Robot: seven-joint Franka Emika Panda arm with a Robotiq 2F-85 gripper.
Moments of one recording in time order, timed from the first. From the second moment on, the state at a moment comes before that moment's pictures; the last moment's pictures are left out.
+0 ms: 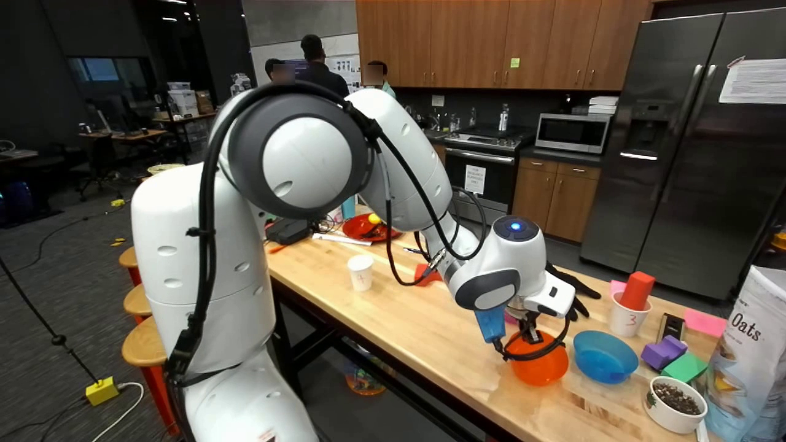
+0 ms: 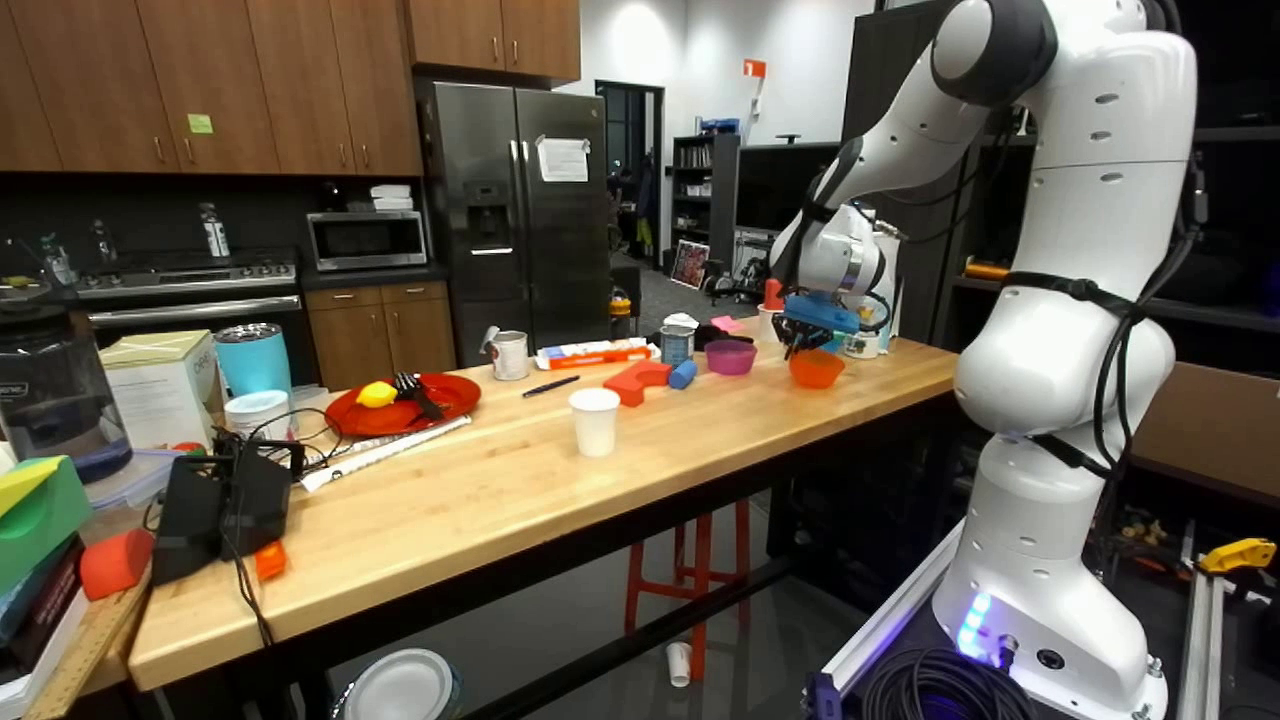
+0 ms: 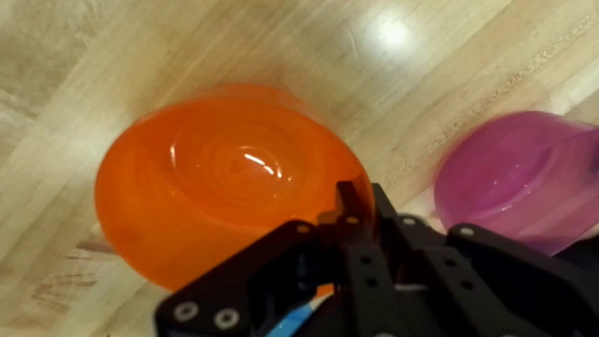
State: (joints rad) arm -0.29 0.06 -0.22 -2.46 0.34 2.90 0.18
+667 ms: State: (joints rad) arm -0.29 -0.05 -0.23 -2.45 0.14 2.92 0.09
